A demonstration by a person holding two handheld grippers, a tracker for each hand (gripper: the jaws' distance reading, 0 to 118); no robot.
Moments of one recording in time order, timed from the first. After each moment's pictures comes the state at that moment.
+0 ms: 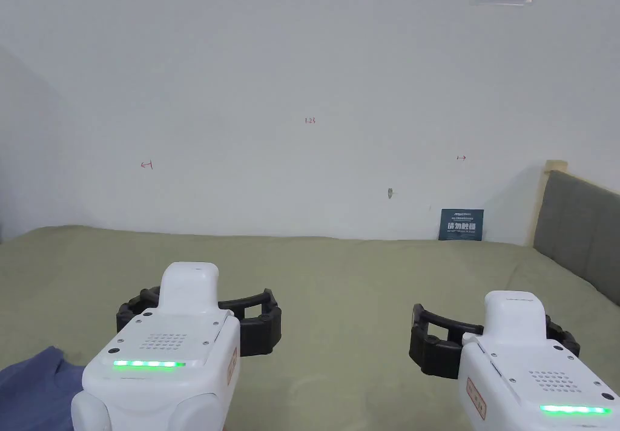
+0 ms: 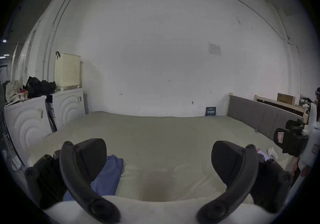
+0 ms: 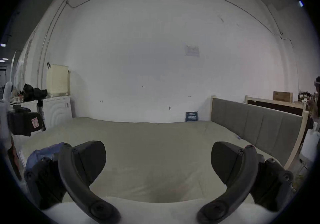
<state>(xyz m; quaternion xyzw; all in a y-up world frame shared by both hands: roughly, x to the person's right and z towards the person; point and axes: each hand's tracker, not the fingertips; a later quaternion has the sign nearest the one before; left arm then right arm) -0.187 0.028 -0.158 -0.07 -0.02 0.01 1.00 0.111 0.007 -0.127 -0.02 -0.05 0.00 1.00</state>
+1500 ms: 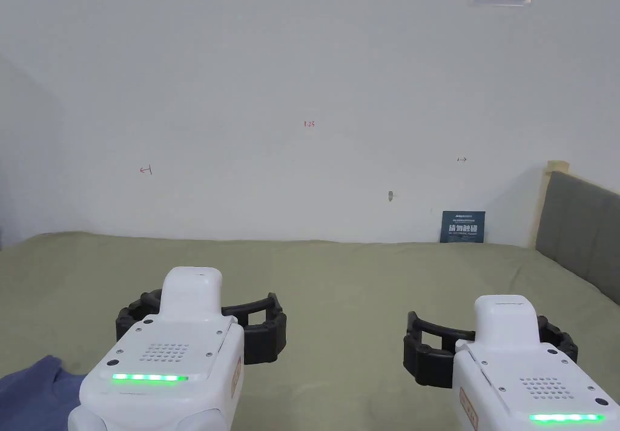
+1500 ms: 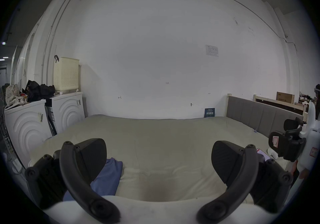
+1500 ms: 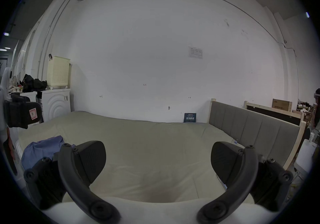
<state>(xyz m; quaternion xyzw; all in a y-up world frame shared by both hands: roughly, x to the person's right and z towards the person) -0.179 0.032 -0.155 -0.06 -0.02 0.00 1.00 0.105 0.010 -0.127 -0.03 -0.05 0.03 1.00</state>
